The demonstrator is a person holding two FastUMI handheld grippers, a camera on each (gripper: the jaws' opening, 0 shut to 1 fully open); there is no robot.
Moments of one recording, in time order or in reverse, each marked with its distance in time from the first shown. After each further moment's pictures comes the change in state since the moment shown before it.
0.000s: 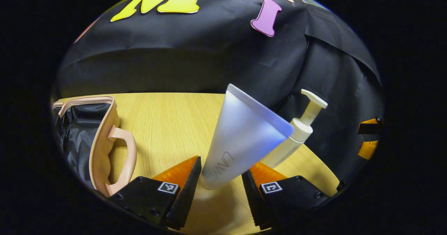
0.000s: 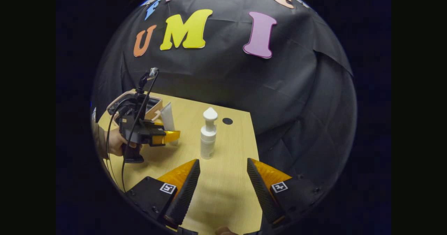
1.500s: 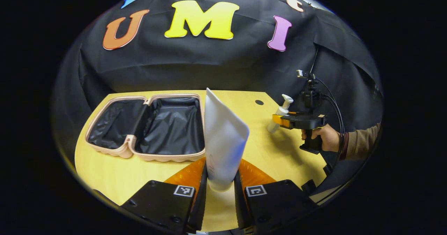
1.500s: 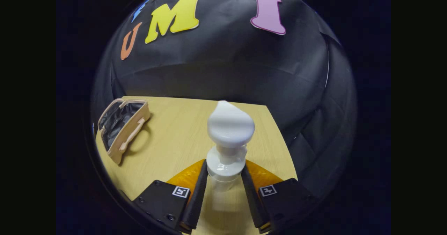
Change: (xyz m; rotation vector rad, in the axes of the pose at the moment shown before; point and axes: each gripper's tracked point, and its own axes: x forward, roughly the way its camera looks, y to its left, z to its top) left arm -0.312 0.052 -0.008 -0.046 0.069 0.265; right arm 0.163 0.054 0.004 0.127 0.035 -0.005
